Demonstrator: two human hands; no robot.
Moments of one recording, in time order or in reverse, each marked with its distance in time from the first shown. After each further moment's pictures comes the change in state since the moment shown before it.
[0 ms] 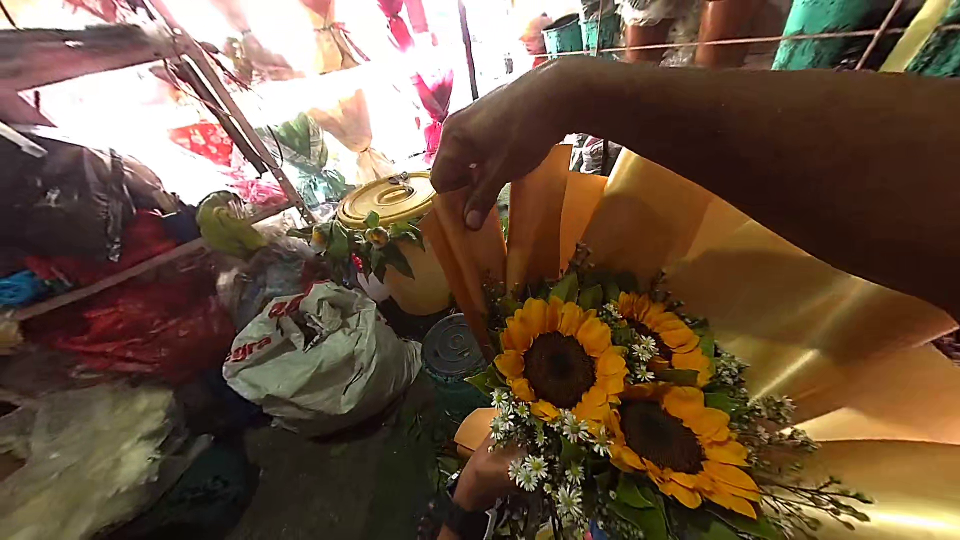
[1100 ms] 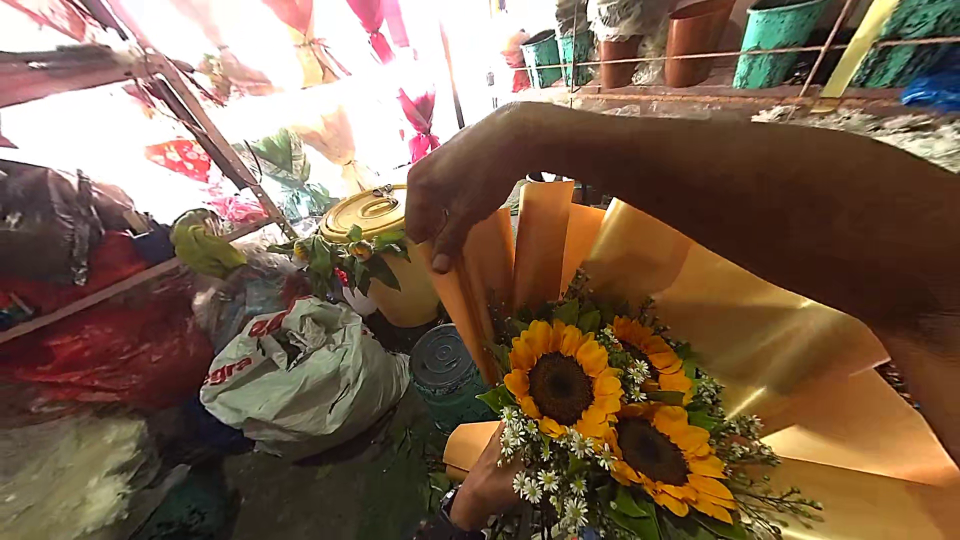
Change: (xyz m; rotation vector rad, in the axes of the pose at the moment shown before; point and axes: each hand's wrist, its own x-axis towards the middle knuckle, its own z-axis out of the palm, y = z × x) left_hand 0.009 -0.014 0.009 0.352 -0.083 -0.041; right_hand -0.004 -0.023 0.008 0.100 -0.047 -0.023
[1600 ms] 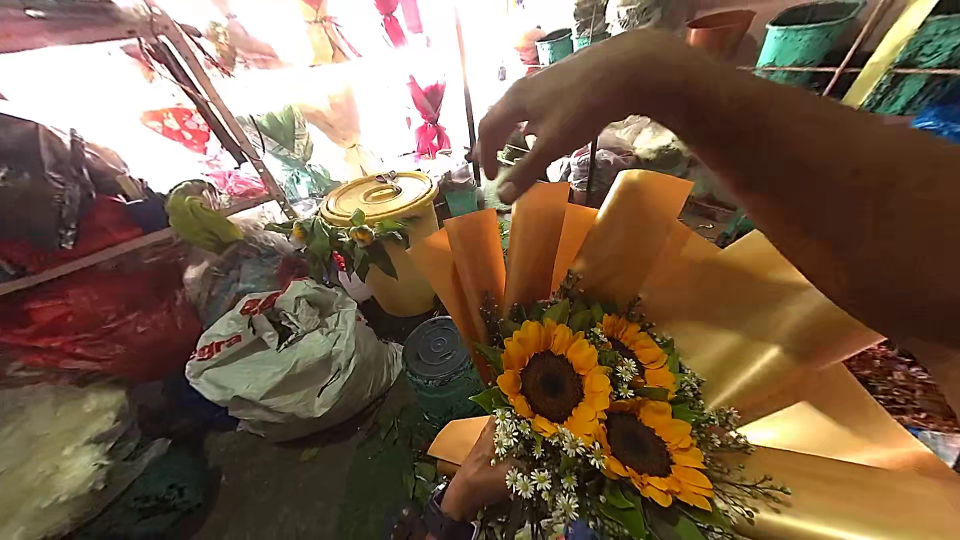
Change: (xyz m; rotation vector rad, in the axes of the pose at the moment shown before) left_hand -0.007 -0.006 -0.001 -0.078 0.105 -0.148; right_hand -0.053 0.025 -0.019 0.010 0.114 0.376
